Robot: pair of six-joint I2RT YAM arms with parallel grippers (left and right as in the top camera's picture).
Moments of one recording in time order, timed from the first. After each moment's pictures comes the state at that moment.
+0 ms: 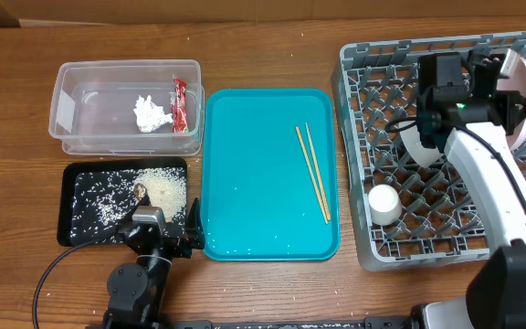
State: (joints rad) left arm -0.16 0.02 0.07 -0.21 -0.01 -0.18; right arm 0.06 1.64 1.31 -0.74 1.37 0.07
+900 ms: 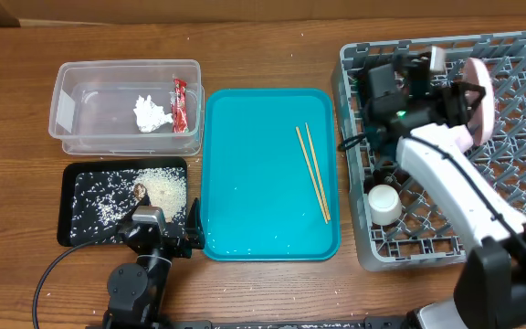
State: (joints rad) left arm -0.16 0.02 0.07 -0.21 -0.01 -0.18; right arm 0.33 1.67 1.31 -0.72 1.38 0.07
